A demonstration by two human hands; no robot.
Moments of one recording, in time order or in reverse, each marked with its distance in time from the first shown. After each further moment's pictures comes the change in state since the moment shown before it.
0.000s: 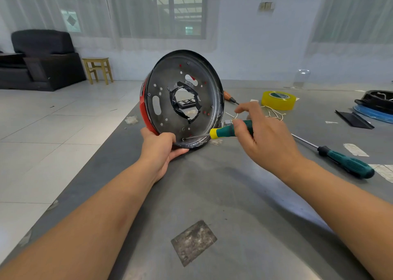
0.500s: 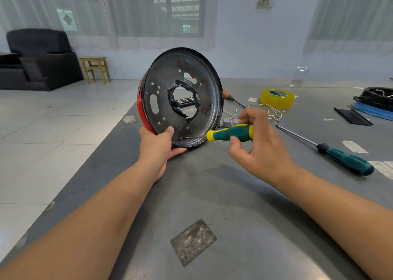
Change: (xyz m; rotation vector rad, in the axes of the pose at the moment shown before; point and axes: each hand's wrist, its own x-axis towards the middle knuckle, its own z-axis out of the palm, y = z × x) left_hand -0.001 0.000 0.002 0.065 0.064 0.026; right_hand -0.021 -0.005 0.014 0.288 0.027 0.034
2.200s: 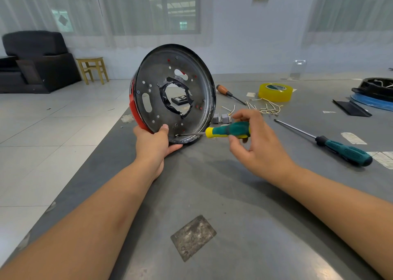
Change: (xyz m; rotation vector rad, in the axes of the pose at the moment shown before) left_hand 0.003 -0.002 -0.003 0.001 0.048 0.071; right_hand -0.011 0.011 0.002 0.087 -0.067 0.043
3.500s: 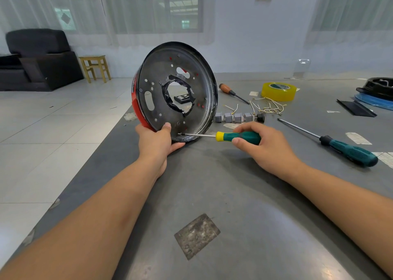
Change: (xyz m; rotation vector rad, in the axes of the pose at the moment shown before) left_hand -0.004 0.002 0.000 -0.010 0.011 -0.002; right_hand -0.001 0.020 -0.005 0.089 -0.121 0.360
